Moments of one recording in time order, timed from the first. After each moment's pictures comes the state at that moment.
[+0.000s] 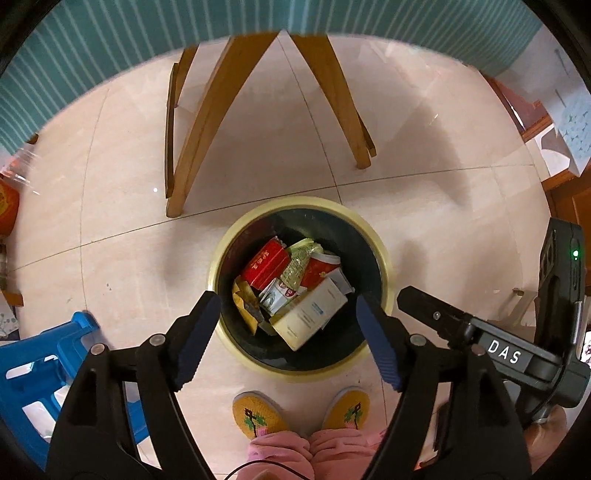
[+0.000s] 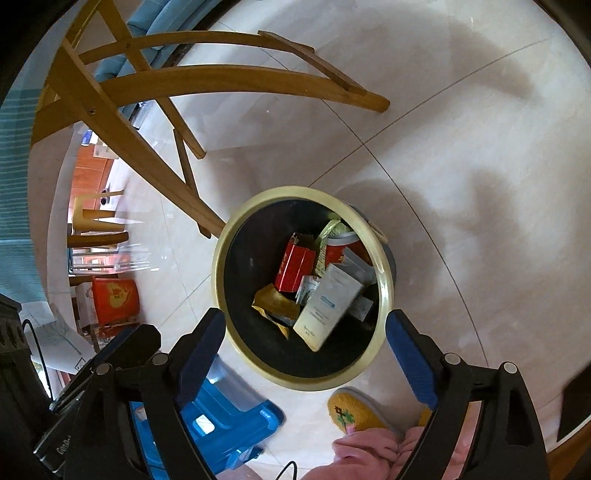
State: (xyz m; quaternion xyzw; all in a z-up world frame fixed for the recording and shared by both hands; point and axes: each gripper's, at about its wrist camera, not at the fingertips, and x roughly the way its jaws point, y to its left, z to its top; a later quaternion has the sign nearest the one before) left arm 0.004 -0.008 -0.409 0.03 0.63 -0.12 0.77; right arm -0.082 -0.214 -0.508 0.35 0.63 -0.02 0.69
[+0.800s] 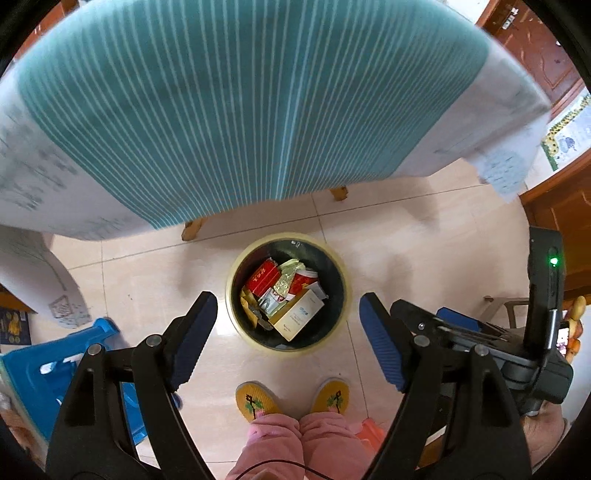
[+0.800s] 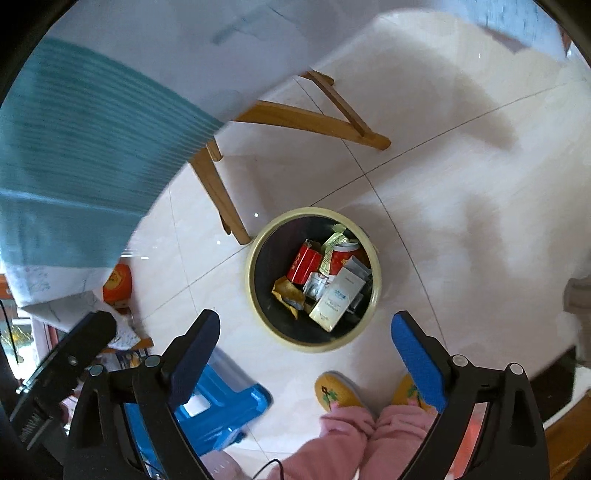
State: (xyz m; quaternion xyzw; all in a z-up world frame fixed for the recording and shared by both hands) left arm -0.015 0.013 -0.233 0.02 0.60 -0.14 0.79; right arm -0.088 -0.207 -0.339 0.28 0.64 -0.02 0.72
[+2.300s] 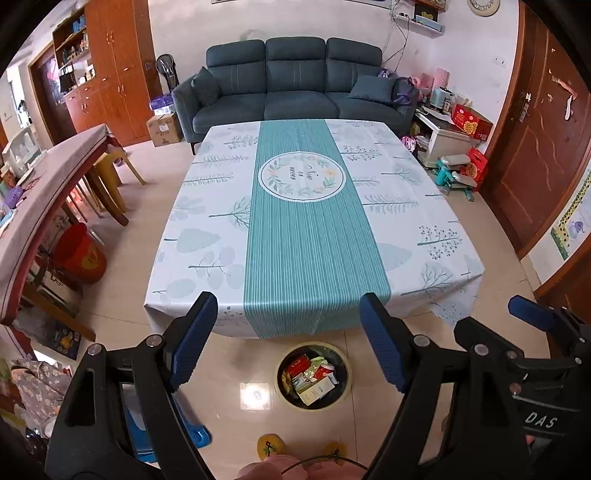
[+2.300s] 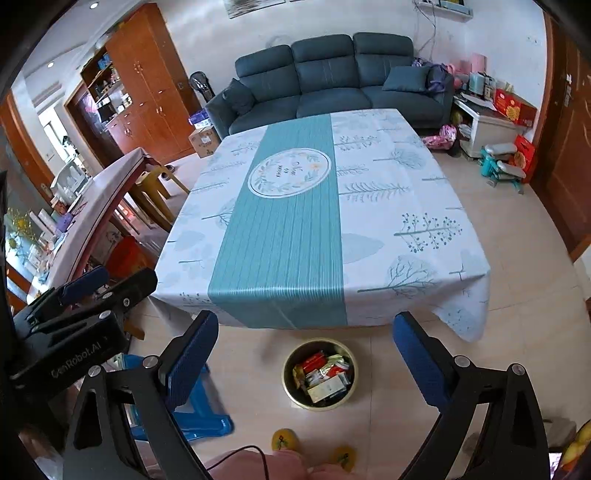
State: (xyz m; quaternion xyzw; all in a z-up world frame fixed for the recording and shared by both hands) left arm -0.066 0.039 0.115 0.00 0.42 -0.02 0.91; right arm -0.091 -0.159 0.084 0.08 0.48 0.06 0.87
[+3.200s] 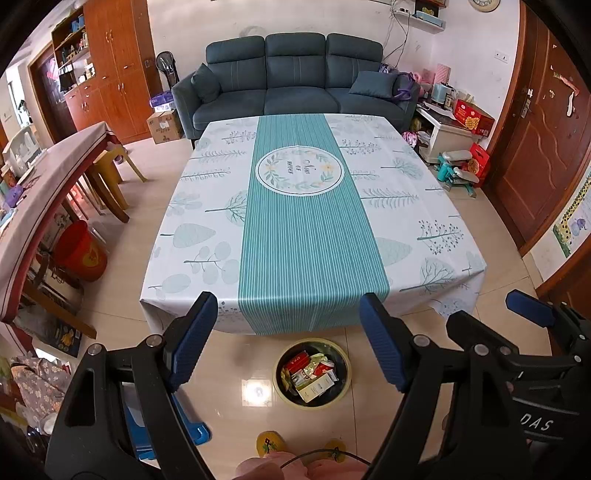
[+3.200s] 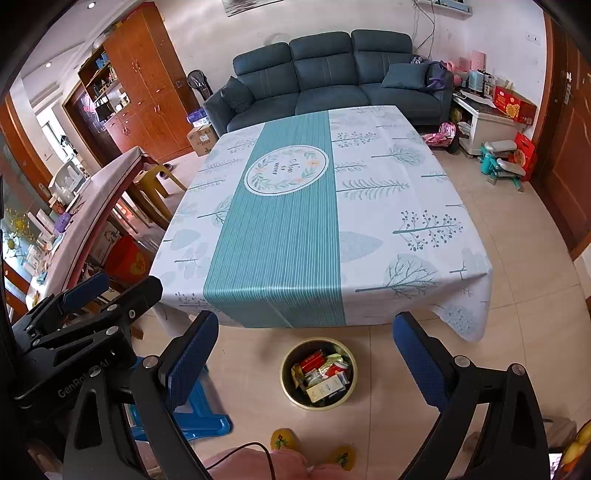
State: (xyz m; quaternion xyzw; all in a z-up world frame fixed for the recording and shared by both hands) left arm -0.060 0.028 0.101 0.01 0.43 -0.02 0.90; right arm -0.083 -0.157 0.071 0.07 0.48 0.06 0.87
